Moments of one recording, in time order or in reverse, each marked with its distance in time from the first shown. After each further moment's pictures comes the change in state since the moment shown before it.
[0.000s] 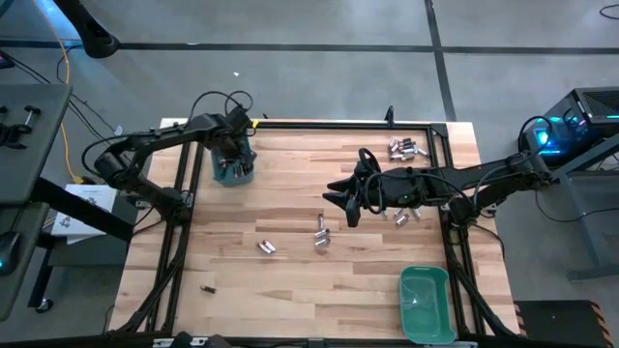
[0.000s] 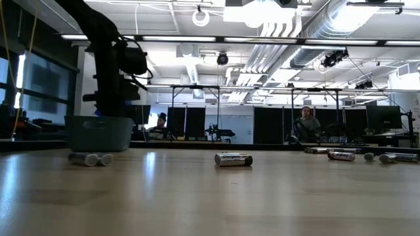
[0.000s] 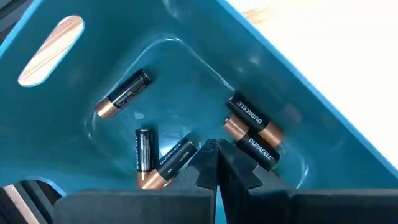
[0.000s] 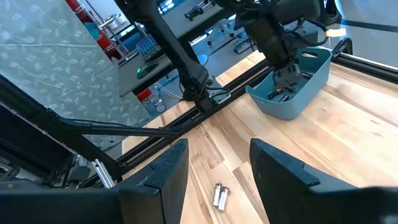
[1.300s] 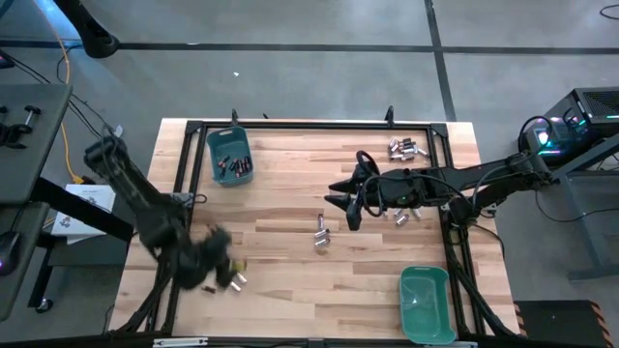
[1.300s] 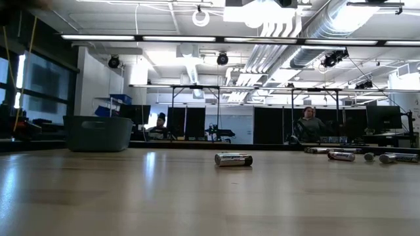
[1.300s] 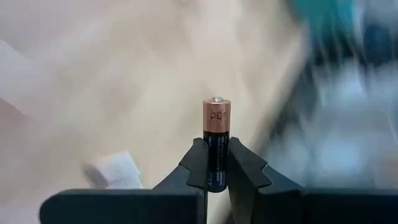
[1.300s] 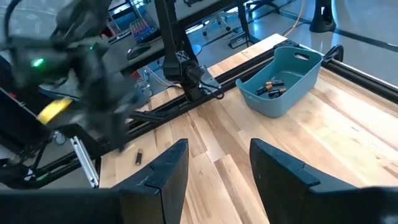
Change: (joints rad) left arm -1.634 -0.281 0.000 0.100 -0.367 -1.345; right arm -0.001 0.000 0.000 -0.052 -0.003 -0.113
